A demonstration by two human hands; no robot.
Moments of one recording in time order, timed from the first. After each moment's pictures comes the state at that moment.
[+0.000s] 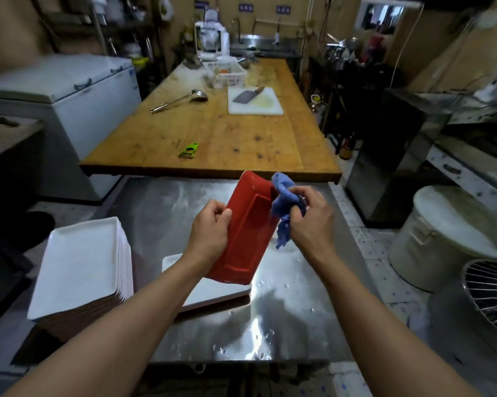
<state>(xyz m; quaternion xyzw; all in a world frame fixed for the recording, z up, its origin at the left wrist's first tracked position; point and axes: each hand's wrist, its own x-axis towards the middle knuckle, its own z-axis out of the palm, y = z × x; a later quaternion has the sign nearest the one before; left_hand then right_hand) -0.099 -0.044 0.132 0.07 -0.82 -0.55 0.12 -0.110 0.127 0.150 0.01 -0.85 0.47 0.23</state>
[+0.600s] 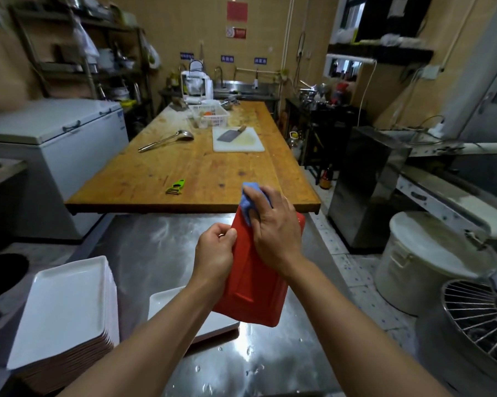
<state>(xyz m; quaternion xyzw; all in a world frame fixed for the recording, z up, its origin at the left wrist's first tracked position) -0.079 -0.009 0.188 0.07 -0.71 -0.69 0.11 -0.110 0.104 0.206 0.17 -0.89 0.28 0.32</state>
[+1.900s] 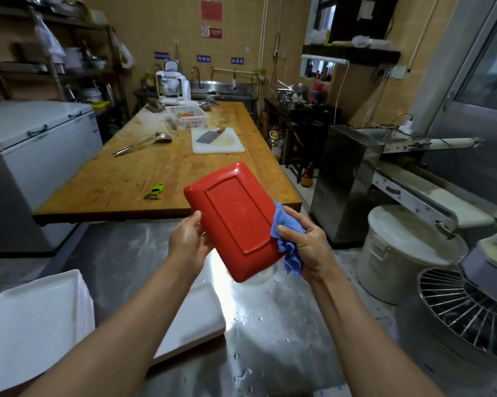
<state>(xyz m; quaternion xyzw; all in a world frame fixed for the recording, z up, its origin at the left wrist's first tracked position) -0.127 -0.016 0.197 0.15 -0.45 -0.88 -0.03 -0.089 0.178 0.198 -0.03 -0.56 0.82 0.04</state>
